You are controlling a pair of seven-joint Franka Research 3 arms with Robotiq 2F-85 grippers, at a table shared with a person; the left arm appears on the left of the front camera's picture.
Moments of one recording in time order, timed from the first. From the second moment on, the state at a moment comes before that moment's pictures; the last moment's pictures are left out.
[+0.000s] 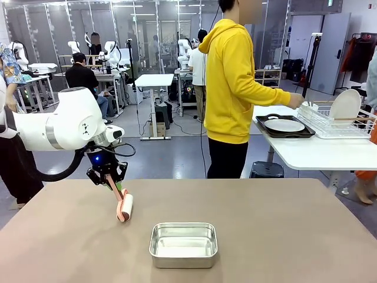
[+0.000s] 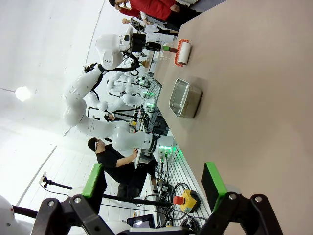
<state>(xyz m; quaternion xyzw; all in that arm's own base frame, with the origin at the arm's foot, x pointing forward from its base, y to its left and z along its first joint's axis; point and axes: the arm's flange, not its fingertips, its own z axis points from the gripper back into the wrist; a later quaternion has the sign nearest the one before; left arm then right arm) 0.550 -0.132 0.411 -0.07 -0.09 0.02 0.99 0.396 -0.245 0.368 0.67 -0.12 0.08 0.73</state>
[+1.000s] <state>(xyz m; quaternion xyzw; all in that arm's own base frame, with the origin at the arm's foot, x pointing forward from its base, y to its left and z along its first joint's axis) 0.579 -0.100 0.408 -0.03 -0.02 0.04 1.00 0.396 -0.246 0.368 0.67 -0.12 0.08 0.73</state>
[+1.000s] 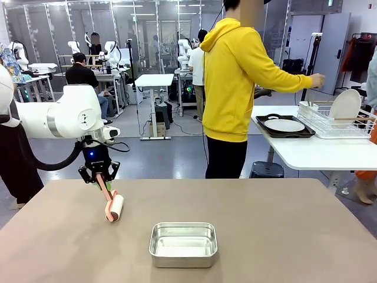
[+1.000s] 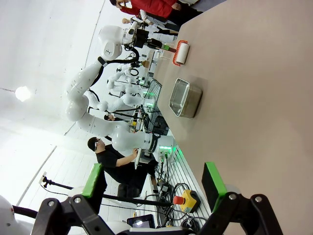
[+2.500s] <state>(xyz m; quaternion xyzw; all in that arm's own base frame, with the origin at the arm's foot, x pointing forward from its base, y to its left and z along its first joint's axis) 0.558 0.023 0.396 0.17 -0.04 0.10 0.98 0.396 -0.246 0.368 0.67 -0.12 0.08 0.73</state>
